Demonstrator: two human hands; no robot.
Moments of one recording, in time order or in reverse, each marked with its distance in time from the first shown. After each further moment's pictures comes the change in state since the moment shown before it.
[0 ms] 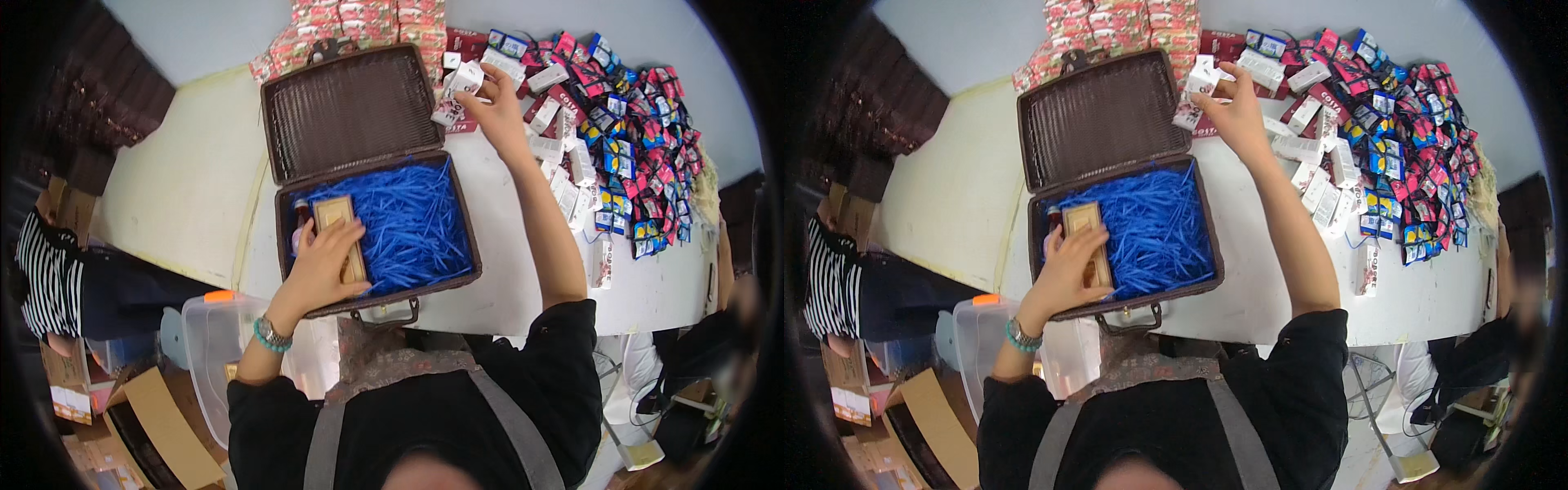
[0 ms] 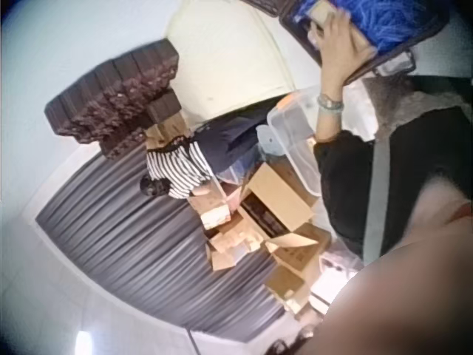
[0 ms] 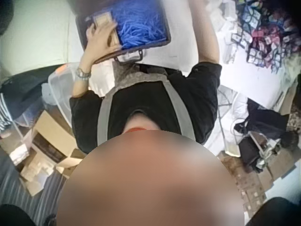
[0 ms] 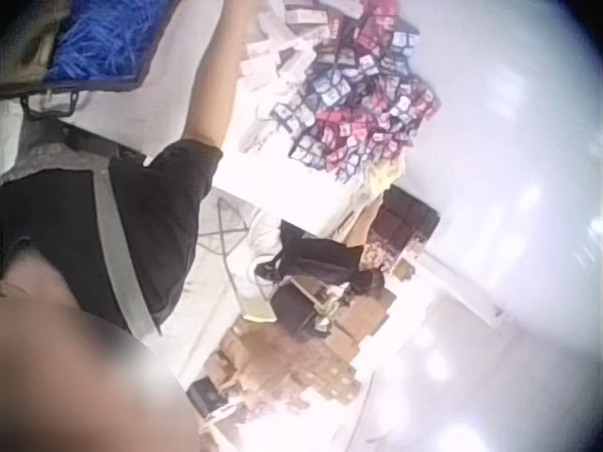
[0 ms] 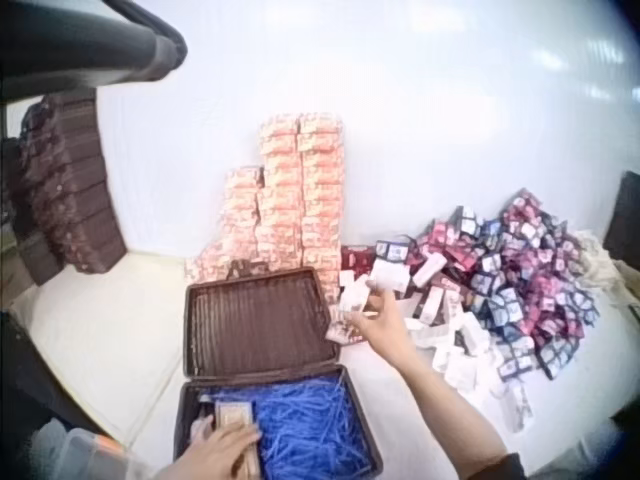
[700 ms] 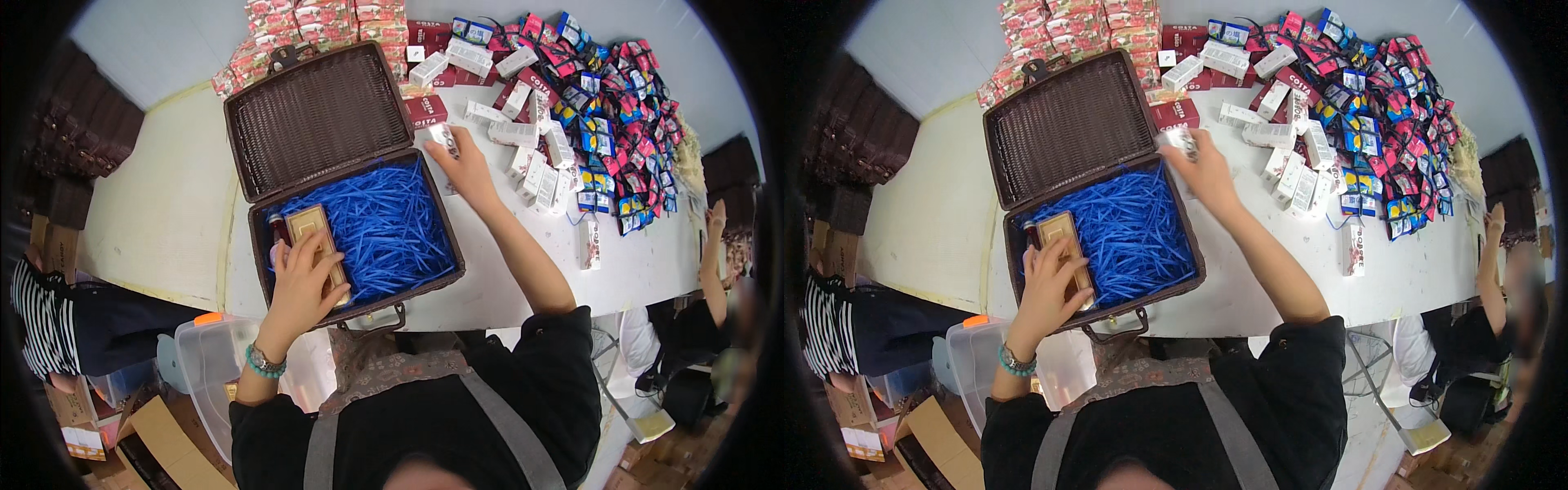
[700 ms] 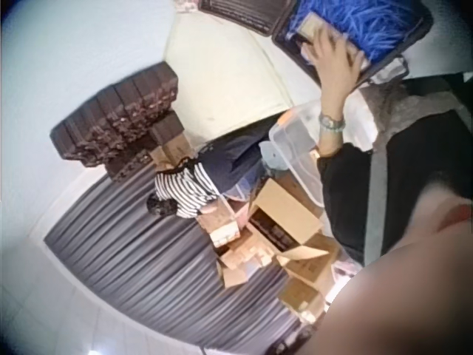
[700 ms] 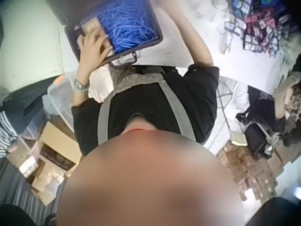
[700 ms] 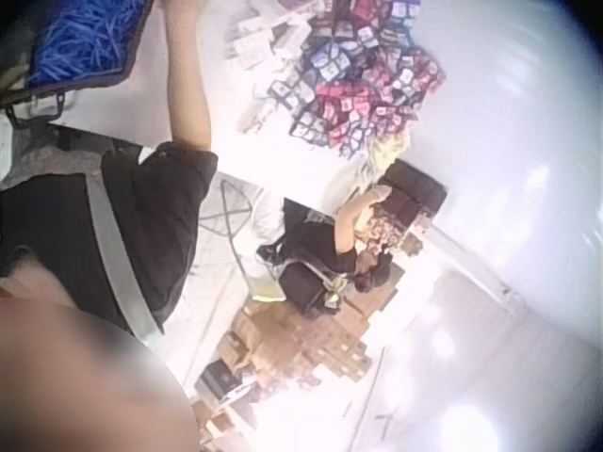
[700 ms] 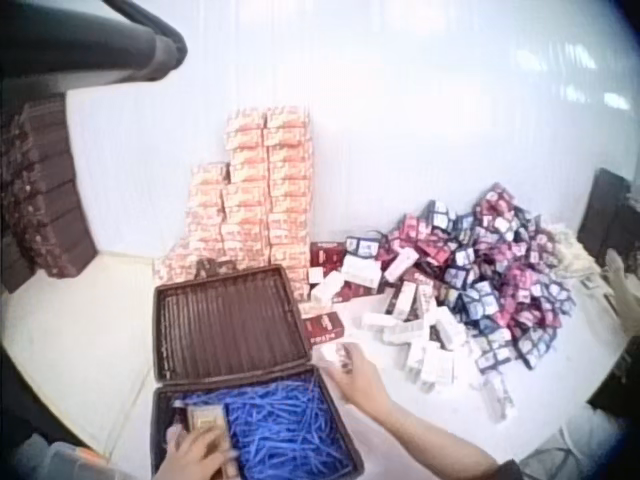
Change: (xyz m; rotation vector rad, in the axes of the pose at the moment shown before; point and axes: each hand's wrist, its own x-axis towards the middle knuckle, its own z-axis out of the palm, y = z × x) left_hand -0.003 0.018 -0.002 0.070 0.064 -0.026; right_hand -0.082 -0.008 0.001 -0.184 -0.023 0.420
